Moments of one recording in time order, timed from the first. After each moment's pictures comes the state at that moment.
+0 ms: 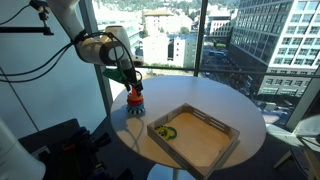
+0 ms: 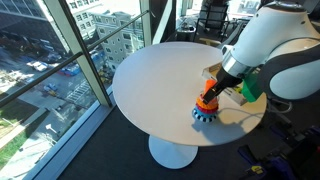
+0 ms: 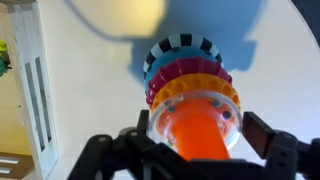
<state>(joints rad) 0.17 0.20 0.12 -2.52 -0.09 2.89 0.19</state>
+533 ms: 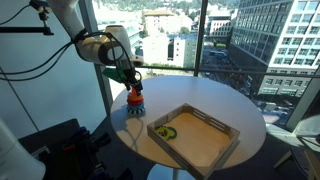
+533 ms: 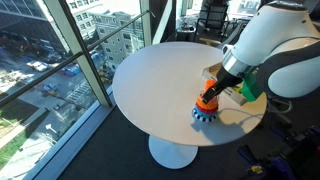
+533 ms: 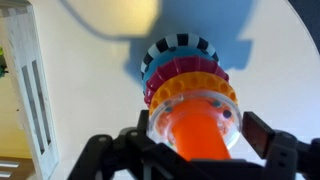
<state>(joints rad) 0.17 0.19 0.13 -2.52 -0.04 2.89 0.17</state>
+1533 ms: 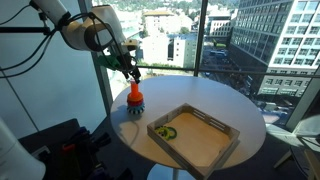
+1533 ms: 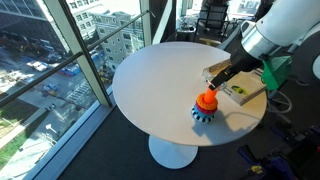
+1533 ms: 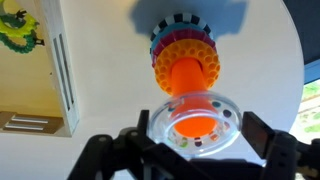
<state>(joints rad) 0.17 -0.04 0.13 -2.62 -0.02 2.89 0.17</state>
